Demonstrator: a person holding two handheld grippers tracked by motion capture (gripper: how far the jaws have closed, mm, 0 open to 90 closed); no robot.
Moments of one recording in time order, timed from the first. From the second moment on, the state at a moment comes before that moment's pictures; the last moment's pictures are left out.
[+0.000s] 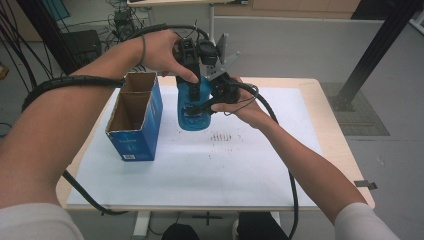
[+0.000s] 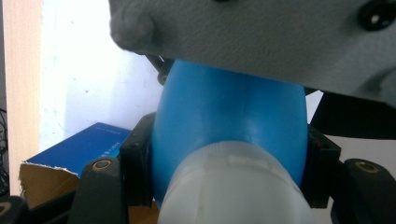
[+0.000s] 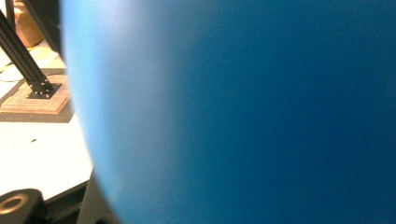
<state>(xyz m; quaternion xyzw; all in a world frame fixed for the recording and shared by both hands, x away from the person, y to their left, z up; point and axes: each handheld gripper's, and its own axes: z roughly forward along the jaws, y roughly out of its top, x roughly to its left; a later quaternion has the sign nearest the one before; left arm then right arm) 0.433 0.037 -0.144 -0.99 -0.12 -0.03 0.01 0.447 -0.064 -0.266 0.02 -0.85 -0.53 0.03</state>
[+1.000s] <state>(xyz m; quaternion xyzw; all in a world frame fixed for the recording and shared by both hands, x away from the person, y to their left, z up) 0.433 0.042 -0.137 -0.99 -0.14 -0.04 0.00 0.448 -0.076 -0.265 0.00 -0.85 -0.52 0.01</state>
